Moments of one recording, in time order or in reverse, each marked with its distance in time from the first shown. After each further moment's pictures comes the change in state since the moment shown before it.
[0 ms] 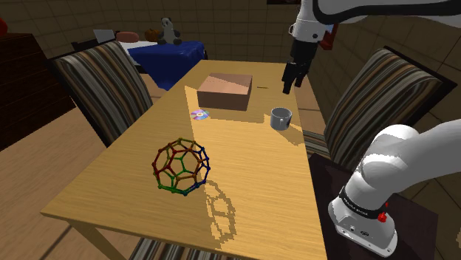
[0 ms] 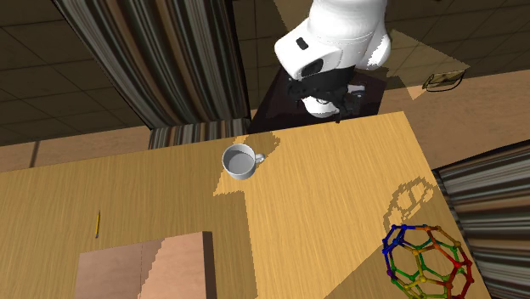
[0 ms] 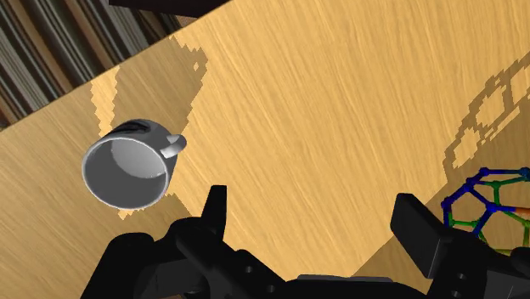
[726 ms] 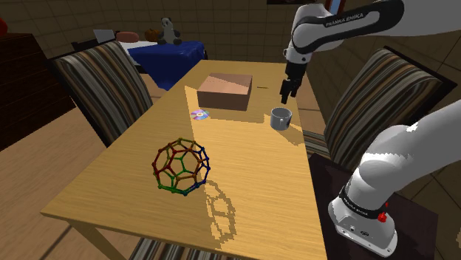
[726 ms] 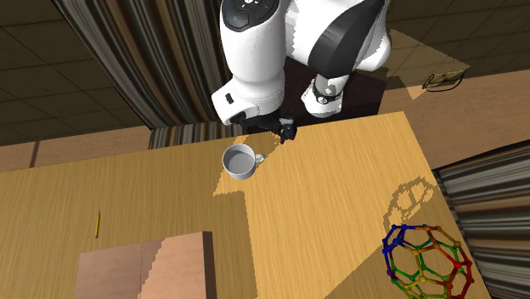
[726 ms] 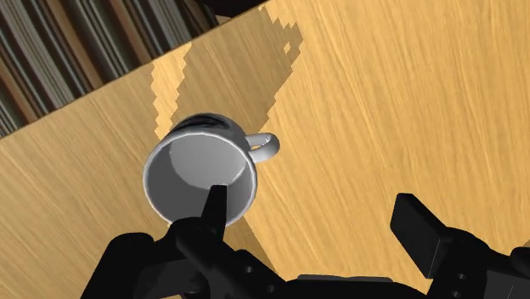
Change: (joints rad) arm -0.048 0.256 -0.159 -0.043 -0.088 0.248 -0.210
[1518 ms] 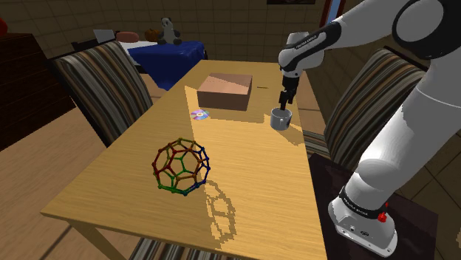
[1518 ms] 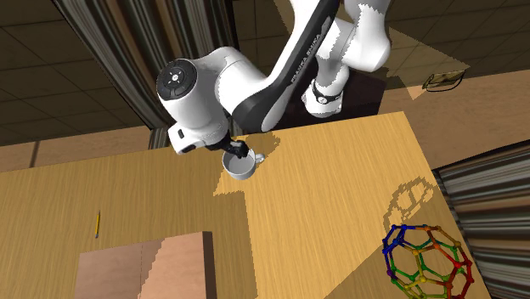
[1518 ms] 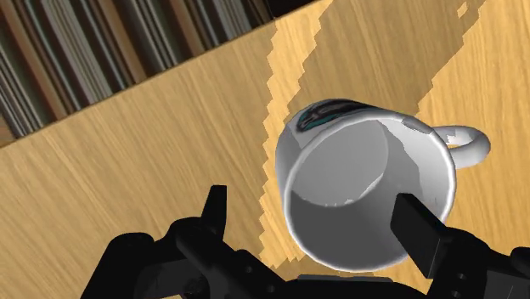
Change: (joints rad) arm -0.035 0.405 -0.144 0.135 0.023 0.218 -0.239
